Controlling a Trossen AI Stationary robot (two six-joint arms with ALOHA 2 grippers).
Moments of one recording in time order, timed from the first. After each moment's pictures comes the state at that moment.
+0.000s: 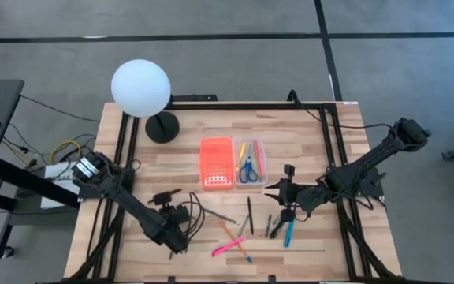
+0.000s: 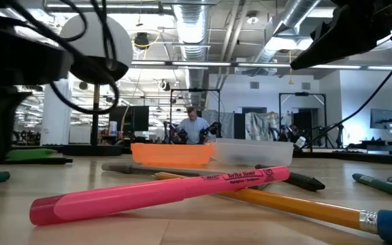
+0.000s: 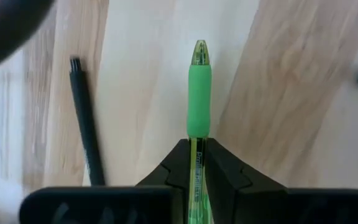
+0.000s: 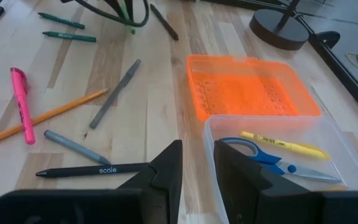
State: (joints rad) left arm -0.68 1.83 1.08 -1.00 -0.32 -0.98; right arm 0.54 1.20 0.62 -0.10 0.60 0.17
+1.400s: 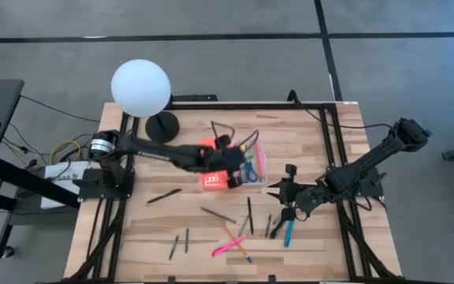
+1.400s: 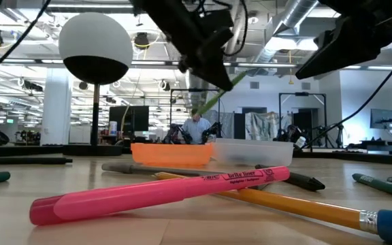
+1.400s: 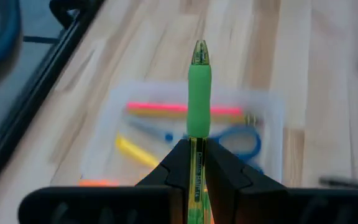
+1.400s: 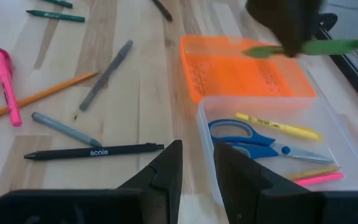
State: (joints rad) left arm -0.02 1.83 1.35 -0.25 -0.35 -0.07; right arm 0.54 1.20 0.61 -0.18 0.61 0.21
